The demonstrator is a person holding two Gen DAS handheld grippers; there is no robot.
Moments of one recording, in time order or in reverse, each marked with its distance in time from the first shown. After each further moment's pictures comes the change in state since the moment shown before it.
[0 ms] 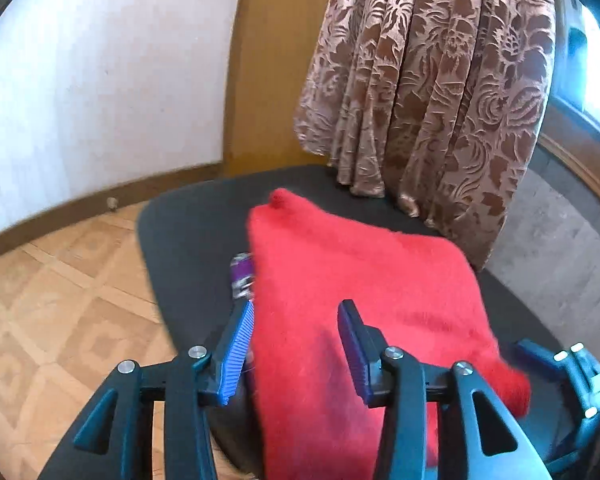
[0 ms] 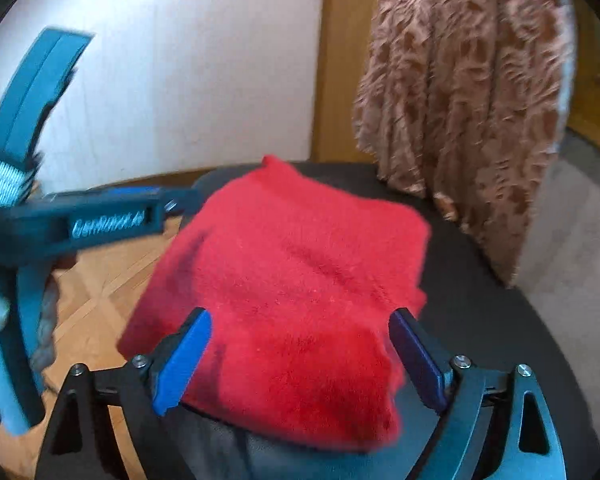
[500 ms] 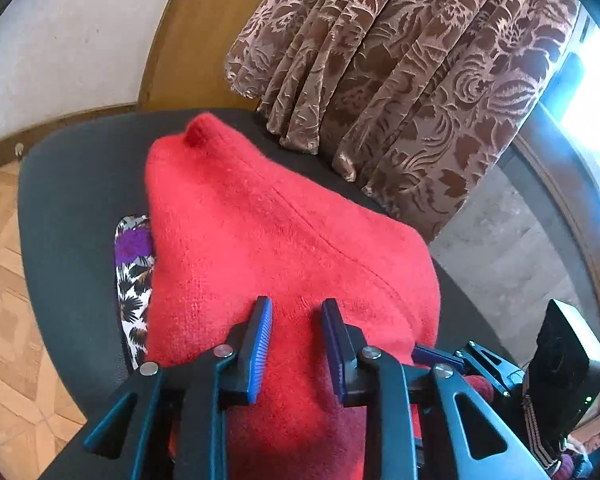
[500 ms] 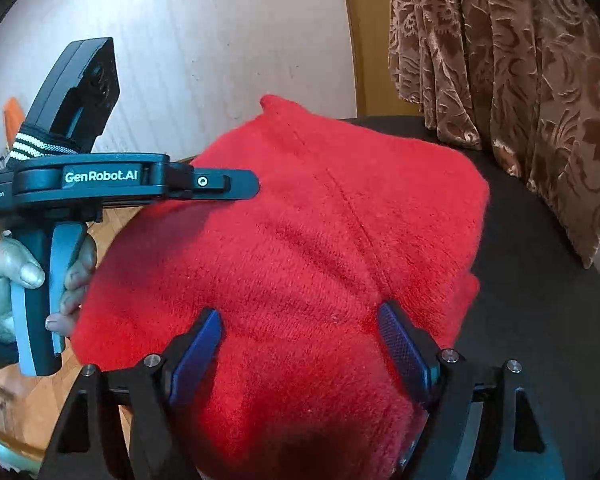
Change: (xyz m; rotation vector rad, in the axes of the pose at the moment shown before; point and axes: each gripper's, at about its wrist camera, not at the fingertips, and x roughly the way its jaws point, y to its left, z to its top) left arm 0.114 -0.015 0.020 -0.094 0.188 -0.415; right arm 0.090 -0.060 -0.034 0.015 0.113 0.285
